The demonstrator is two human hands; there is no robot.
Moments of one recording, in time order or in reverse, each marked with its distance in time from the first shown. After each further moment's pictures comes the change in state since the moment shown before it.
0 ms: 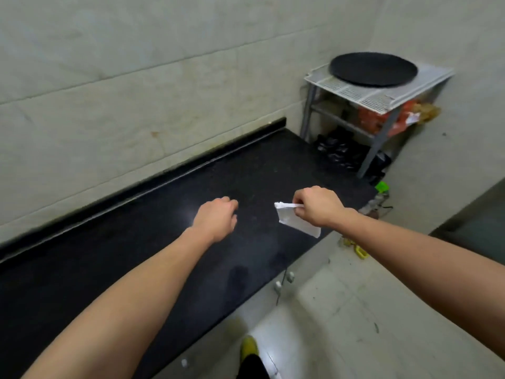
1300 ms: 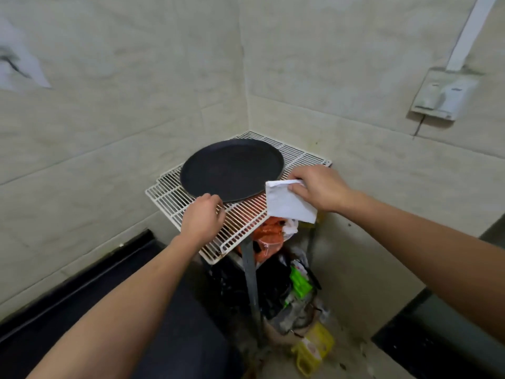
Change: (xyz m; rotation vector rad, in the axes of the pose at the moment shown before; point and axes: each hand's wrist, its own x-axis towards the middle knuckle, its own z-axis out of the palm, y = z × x) left_hand 0.585 0.409 -0.064 -0.139 0.324 0.035; right_hand 0.186 0.622 -0.241 0.073 0.409 0.034
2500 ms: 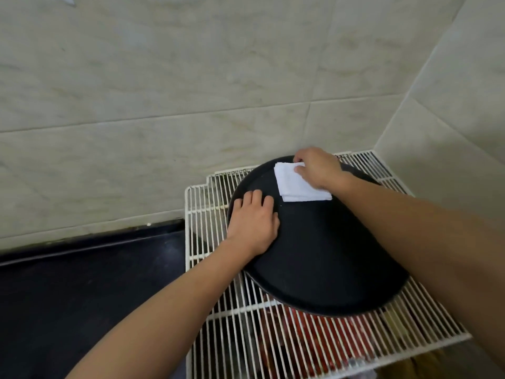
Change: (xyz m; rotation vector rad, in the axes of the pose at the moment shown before) left_hand 0.182 -0.088 0.099 0.153 -0.091 -0.392; right_hand 0.425 -0.016 0.227 -0.024 -0.277 -0.319
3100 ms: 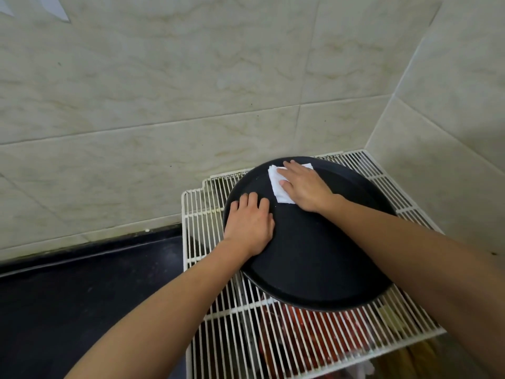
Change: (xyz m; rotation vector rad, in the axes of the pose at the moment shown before) left_hand 0.001 0.000 0.002 0.045 -0.048 0.011; right_hand -0.037 -0.009 0.027 0.053 -0.042 -0.207
